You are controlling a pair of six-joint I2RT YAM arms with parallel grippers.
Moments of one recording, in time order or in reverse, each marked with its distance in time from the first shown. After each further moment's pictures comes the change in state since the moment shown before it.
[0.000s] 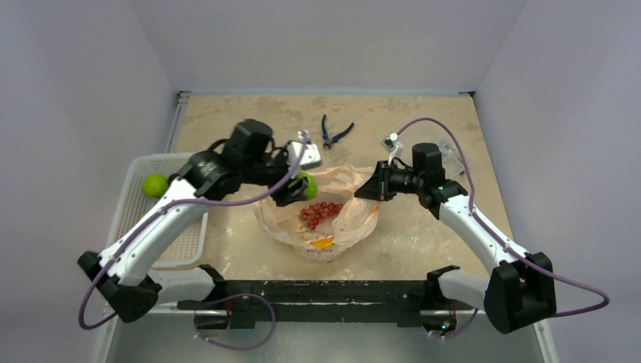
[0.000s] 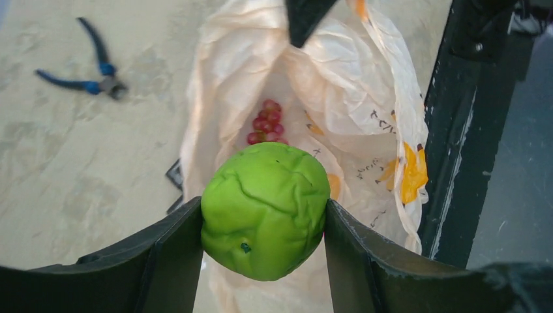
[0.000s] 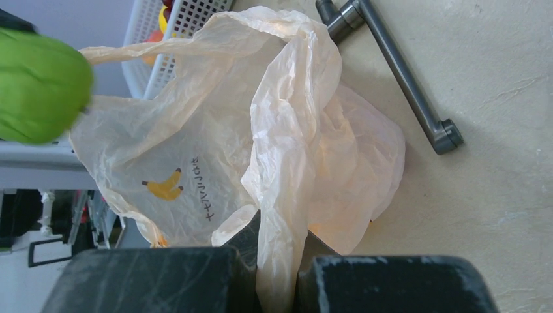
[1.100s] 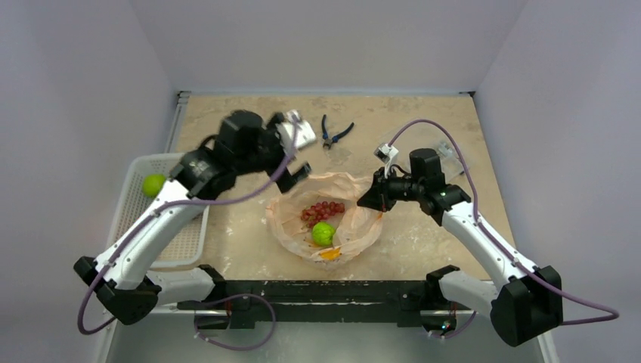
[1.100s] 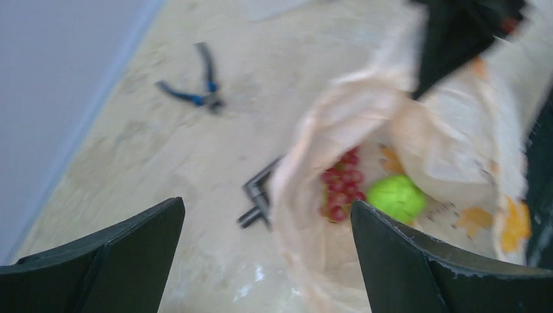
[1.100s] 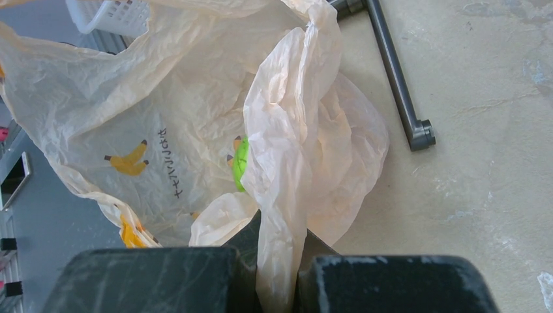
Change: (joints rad) left arm -0.172 0.035 -0.064 0.190 -0.237 0.027; right arm 0.059 -0.082 0.010 -0.155 0.061 -0.344
